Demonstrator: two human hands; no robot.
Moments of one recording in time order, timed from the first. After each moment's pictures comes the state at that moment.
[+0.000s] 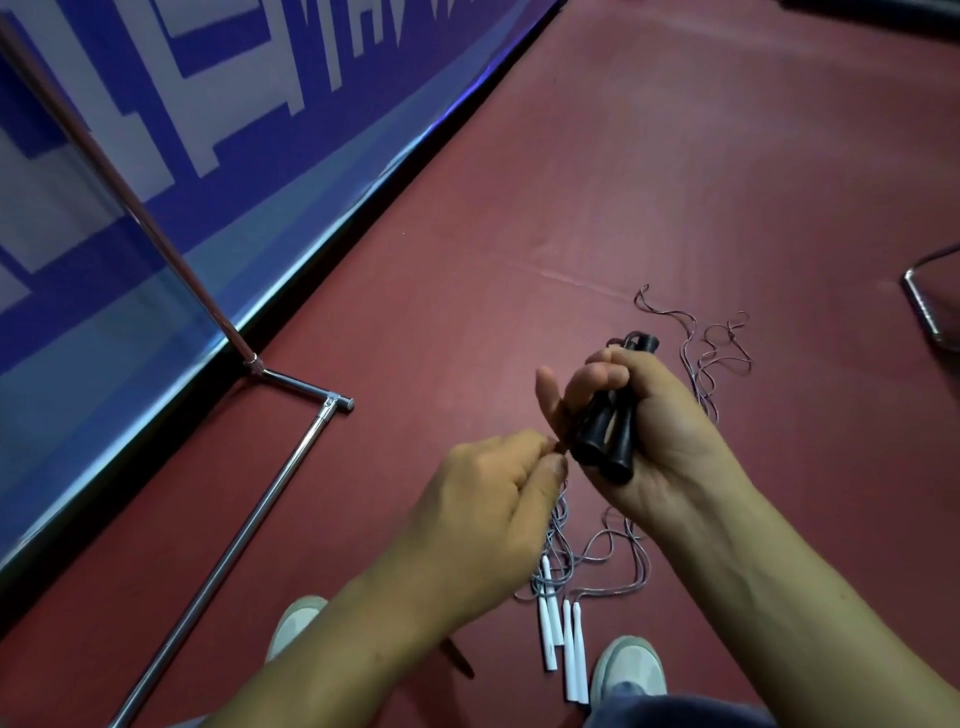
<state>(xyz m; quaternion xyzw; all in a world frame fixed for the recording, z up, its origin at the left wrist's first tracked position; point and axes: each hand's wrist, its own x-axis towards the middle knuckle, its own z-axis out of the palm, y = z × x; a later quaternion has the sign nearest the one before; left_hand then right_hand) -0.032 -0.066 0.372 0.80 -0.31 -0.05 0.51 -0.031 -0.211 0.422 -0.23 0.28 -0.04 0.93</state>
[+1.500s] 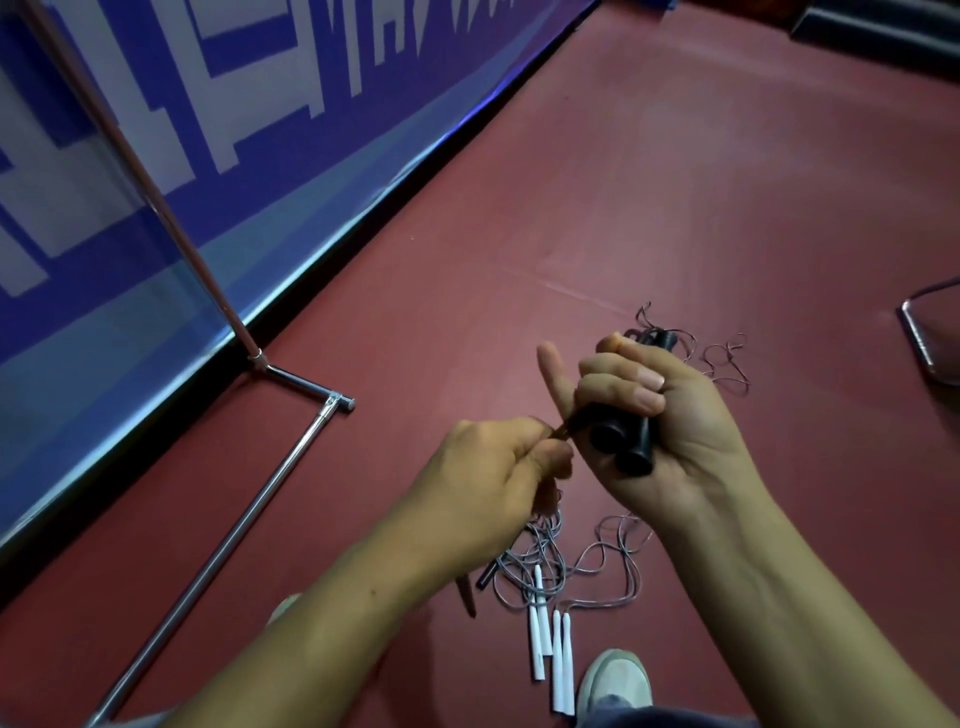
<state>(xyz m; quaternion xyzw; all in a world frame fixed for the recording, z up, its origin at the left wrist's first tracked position) -0.013 -0.063 0.384 0.79 -0.29 -0.16 0.52 -0.033 -0.216 0.436 -0.18 0.18 0.02 0.97</state>
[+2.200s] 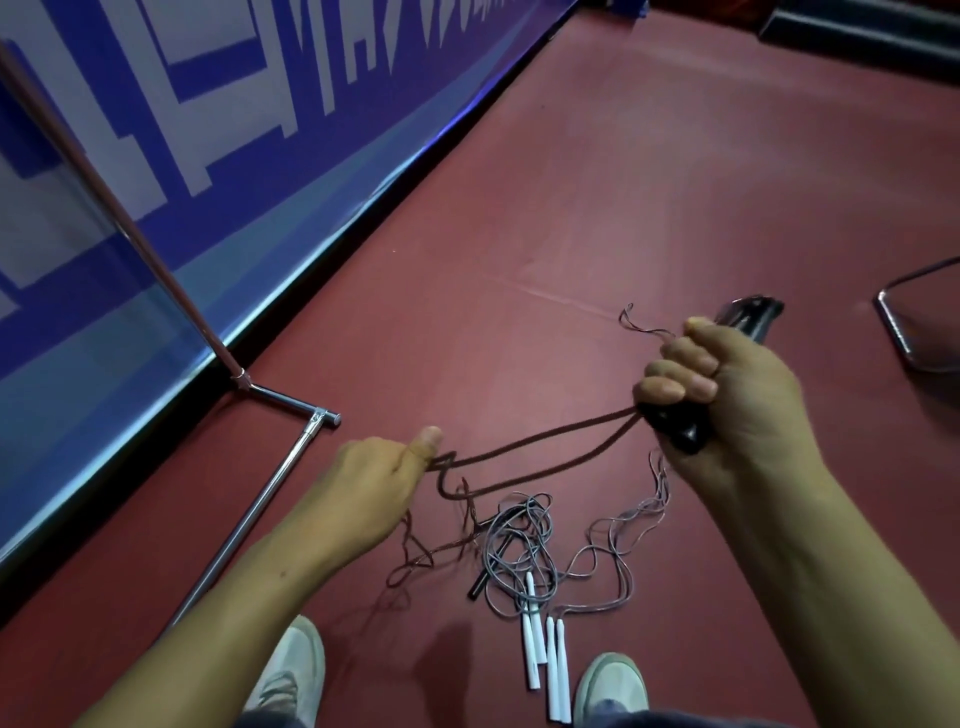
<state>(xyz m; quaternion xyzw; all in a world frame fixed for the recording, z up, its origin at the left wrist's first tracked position) 0.019 -0.027 0.360 0.92 -0.12 -0.21 0.30 -0.038 -0.272 0.446 -0.35 0.22 -0.18 0.90</state>
